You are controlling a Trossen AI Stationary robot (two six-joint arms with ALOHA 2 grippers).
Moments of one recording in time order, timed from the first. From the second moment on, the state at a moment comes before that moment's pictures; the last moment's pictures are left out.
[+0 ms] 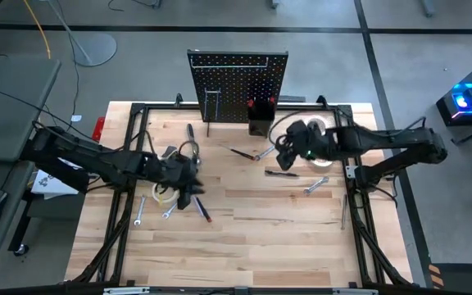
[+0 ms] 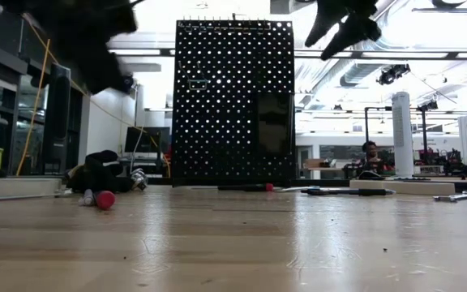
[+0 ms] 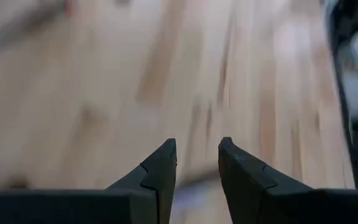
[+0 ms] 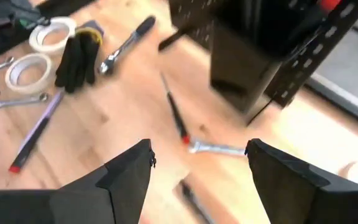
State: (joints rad) left arm -0.21 1.09 0.68 -0.36 -0.07 -0.47; right arm 0.06 1.26 1.22 -0.84 0.49 0.65
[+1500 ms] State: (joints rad) left arm -0.30 1.81 0.93 -0.46 0.03 0.14; right arm 0.28 1.26 1.11 -0.84 0.49 1.05
